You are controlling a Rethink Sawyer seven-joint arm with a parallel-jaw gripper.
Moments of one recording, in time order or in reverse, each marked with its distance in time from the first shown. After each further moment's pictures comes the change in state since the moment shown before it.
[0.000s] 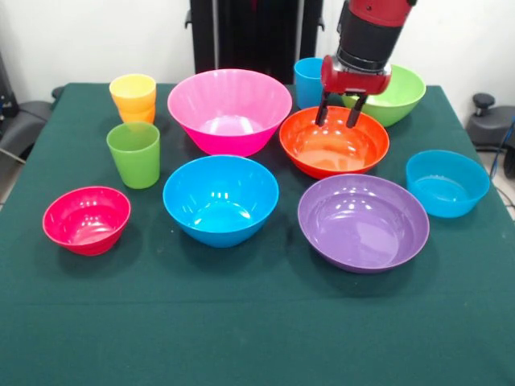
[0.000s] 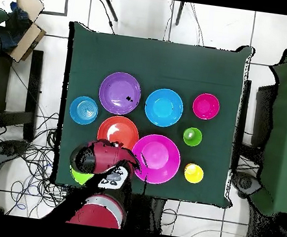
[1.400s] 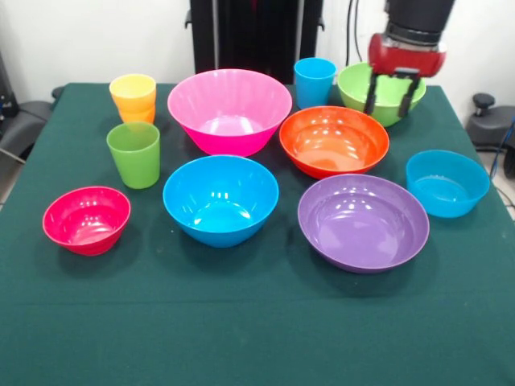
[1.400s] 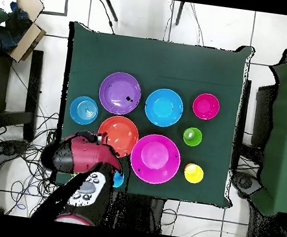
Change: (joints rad) arm 0.109 -0.121 0.004 -0.007 0.069 0.000 0.119
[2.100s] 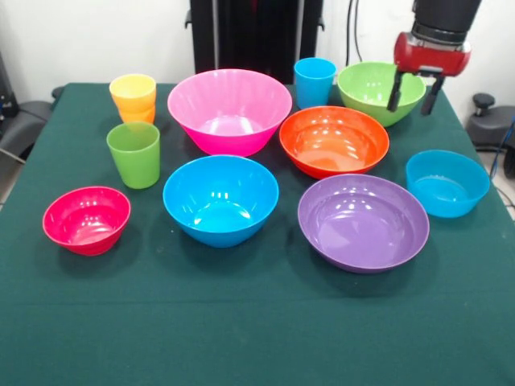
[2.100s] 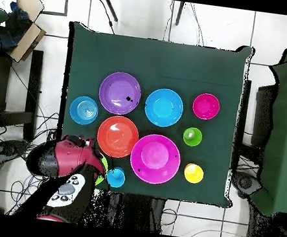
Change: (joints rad) arm 0.086 0.037 -0.012 -0.005 0.046 0.000 0.118
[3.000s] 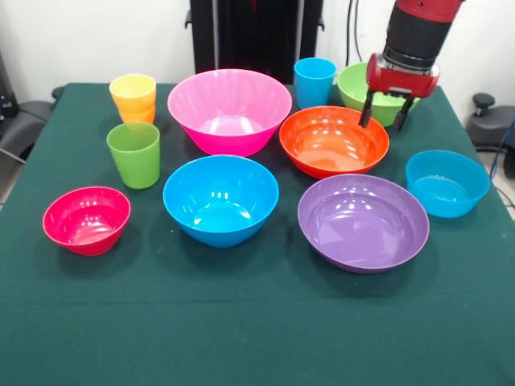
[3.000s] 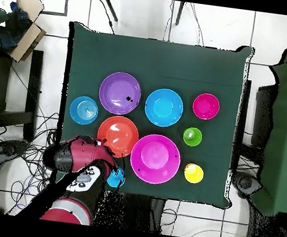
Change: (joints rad) arm -0.049 0.088 -0.004 -0.019 0.000 -0.022 0.000
